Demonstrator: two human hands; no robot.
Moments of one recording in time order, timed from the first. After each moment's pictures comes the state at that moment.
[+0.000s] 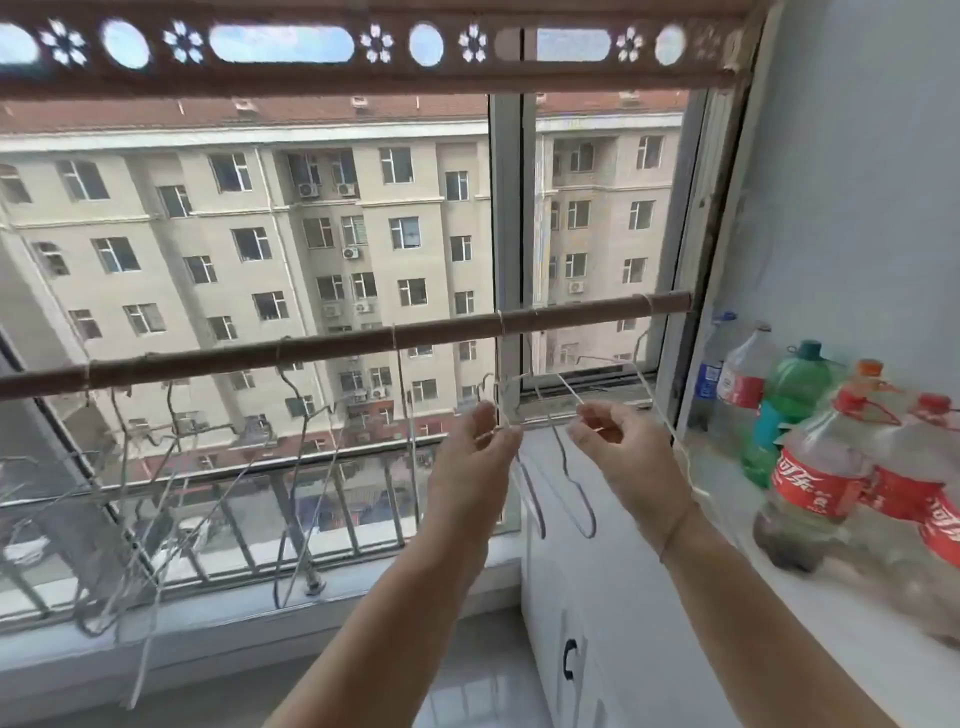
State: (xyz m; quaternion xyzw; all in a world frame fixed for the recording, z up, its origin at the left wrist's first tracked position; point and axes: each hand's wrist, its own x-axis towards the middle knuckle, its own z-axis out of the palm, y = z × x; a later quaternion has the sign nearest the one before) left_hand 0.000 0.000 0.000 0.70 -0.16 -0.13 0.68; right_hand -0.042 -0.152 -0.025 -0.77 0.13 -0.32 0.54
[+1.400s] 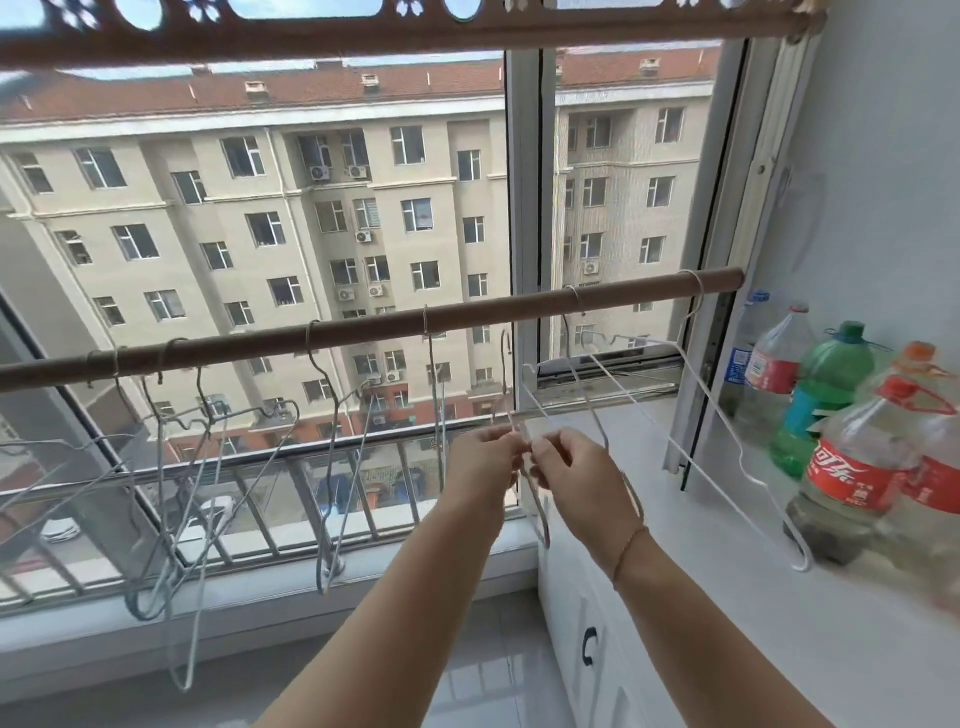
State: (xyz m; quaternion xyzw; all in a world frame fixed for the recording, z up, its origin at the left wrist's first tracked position) left_hand 0.048 -0.015 -0.024 0.68 -0.02 -0.18 0.71; right_hand -0.004 -0.100 -0.053 -0.78 0.14 -0.26 0.55
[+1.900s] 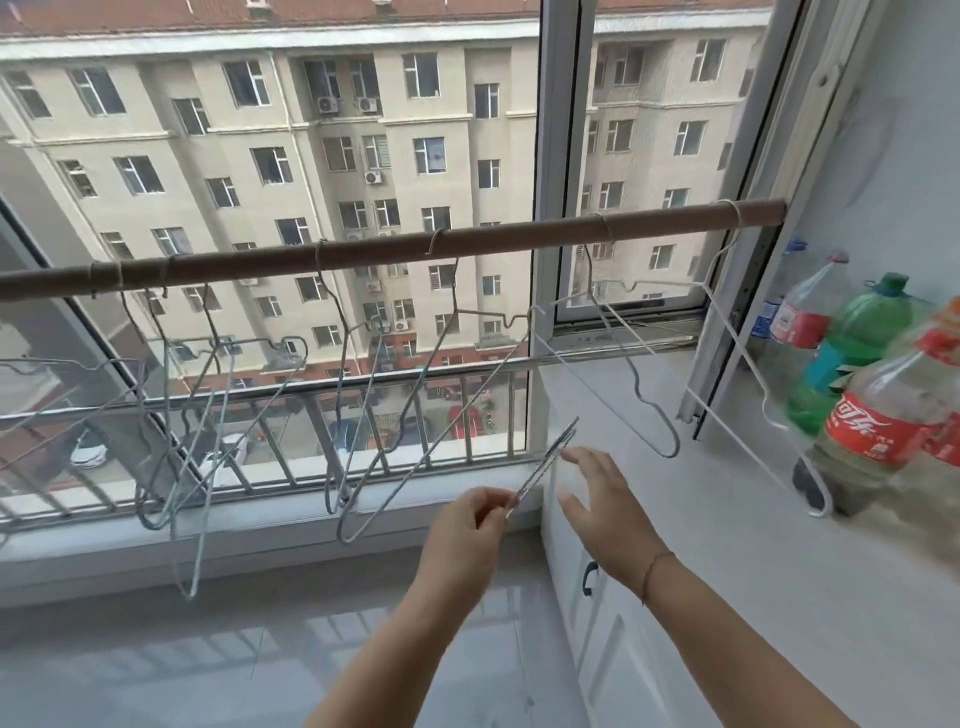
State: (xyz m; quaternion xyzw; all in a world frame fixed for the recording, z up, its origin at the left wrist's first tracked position) left_hand -0.007 0.060 -0.116 0.80 -0.12 -0.16 0.56; right_hand -0.040 -0.103 -0.140 -0.90 0.11 -0.14 0.39
